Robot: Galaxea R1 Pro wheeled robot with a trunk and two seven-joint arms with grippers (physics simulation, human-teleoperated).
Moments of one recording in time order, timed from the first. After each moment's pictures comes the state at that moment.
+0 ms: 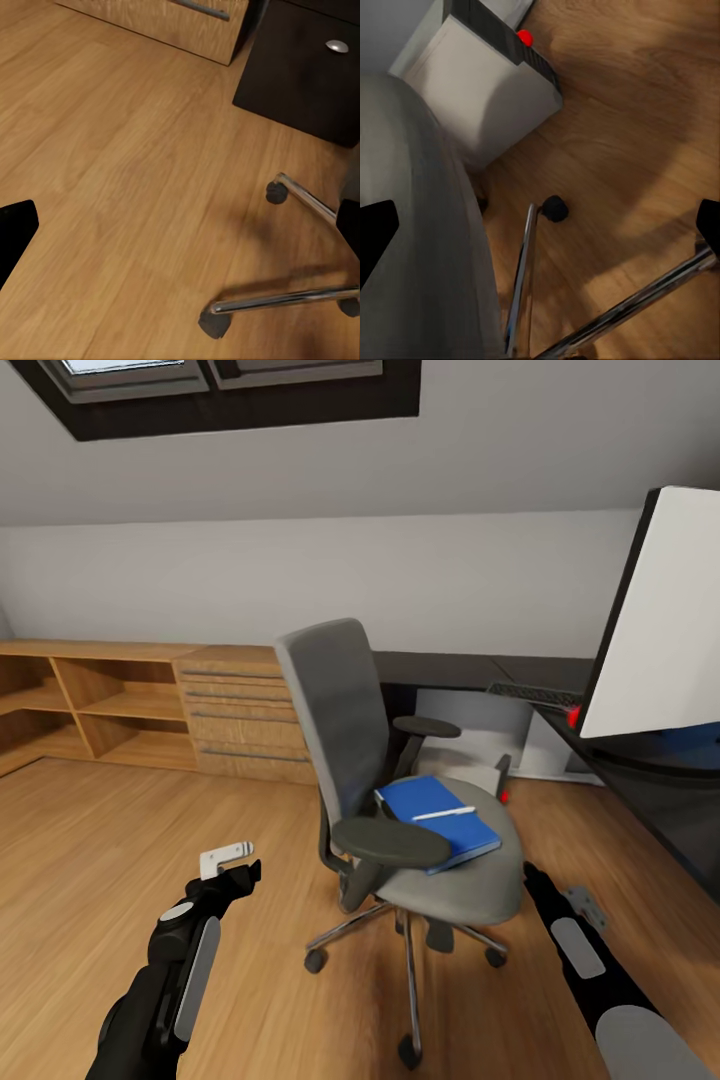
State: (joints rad) left arm -0.35 -0.12 0.11 -1.41 0.09 0.57 0.18; right arm -0.60 -0.12 -0.24 -0.61 -0.90 -0.03 -0.08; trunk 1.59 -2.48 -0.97
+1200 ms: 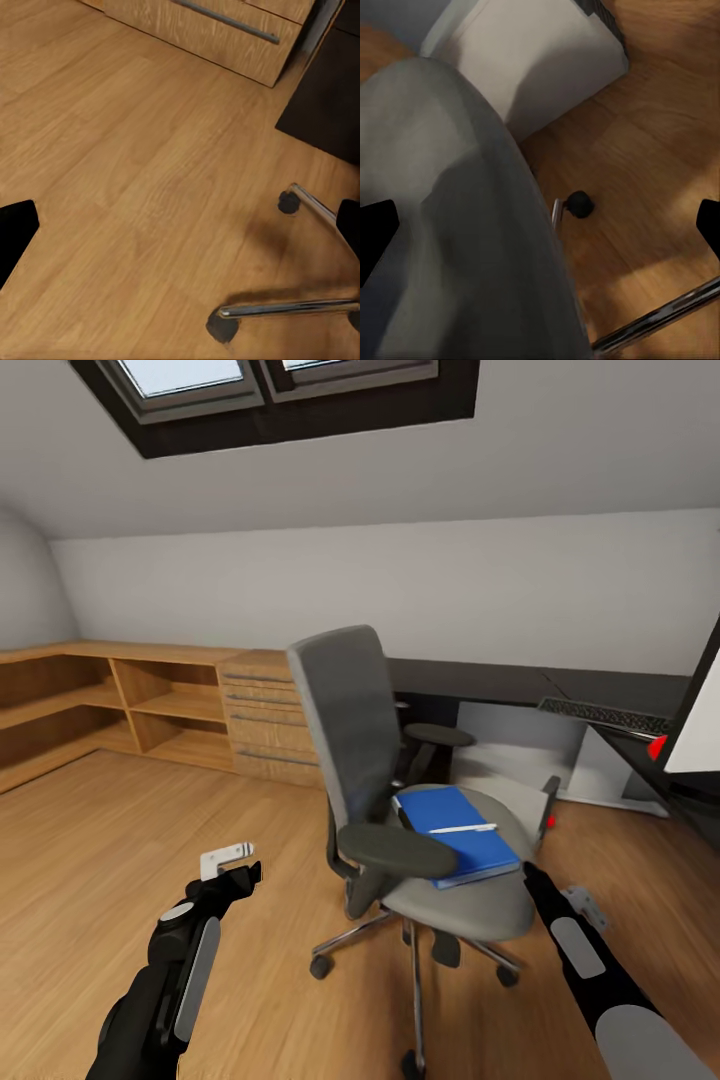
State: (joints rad) left arm -0.35 -0.12 0.11 -1.40 0.09 0.57 0.18; right arm -0.60 -0.12 -0.24 -0.62 -0.90 -0.03 -0.08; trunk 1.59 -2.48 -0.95
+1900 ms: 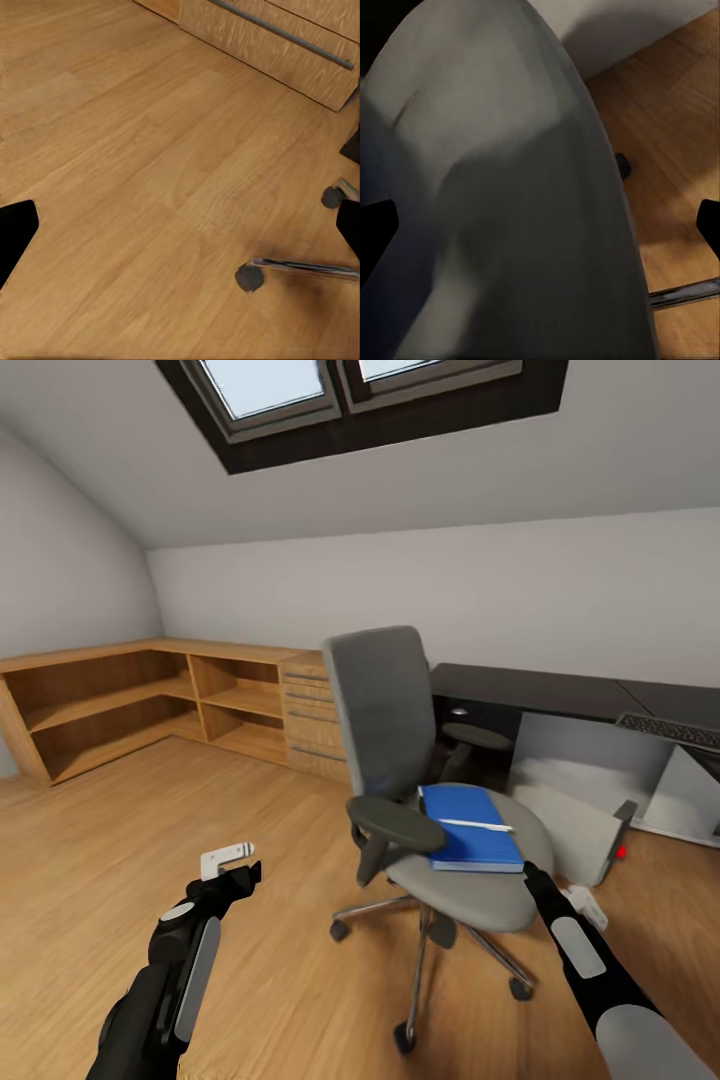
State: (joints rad) left arm -0.35 -0.12 0.11 -1.40 0.09 0.57 0.18; right arm -0.60 -0.12 -0.25 -0.62 -0.89 -0.03 -0.08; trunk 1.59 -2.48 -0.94
